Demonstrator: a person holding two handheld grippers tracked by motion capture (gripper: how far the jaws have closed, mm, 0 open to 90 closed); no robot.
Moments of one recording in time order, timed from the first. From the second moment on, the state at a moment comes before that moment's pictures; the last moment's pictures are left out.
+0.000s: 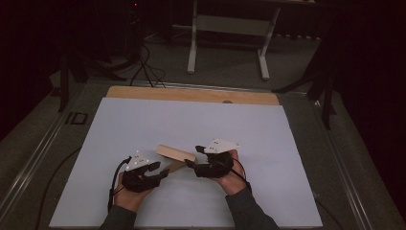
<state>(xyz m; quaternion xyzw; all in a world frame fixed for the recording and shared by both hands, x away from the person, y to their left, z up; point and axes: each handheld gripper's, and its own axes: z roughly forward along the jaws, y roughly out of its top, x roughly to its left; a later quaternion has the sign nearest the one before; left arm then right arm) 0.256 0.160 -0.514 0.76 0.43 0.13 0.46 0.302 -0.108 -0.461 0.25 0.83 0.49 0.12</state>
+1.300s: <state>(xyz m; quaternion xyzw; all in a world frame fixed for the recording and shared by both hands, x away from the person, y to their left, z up) 0.250 0.145 -0.495 0.79 0.37 0.17 0.46 0.319 -0.158 -0.455 0.33 0.78 0.51 0.16</state>
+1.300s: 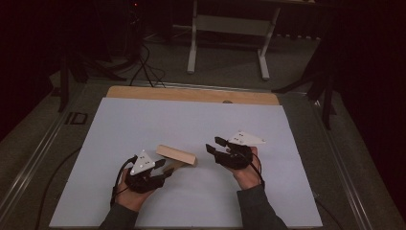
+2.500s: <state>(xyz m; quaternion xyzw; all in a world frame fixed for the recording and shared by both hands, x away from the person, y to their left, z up) 0.270 0.149 -0.494 0.78 0.40 0.19 0.44 0.328 -0.128 -0.487 0.32 0.80 0.49 0.12</state>
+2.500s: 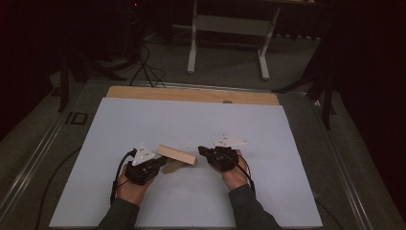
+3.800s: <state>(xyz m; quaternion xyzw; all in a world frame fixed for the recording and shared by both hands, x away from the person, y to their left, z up) 0.273 0.125 -0.495 0.79 0.38 0.17 0.45 0.316 -0.121 -0.476 0.27 0.82 0.50 0.09</state>
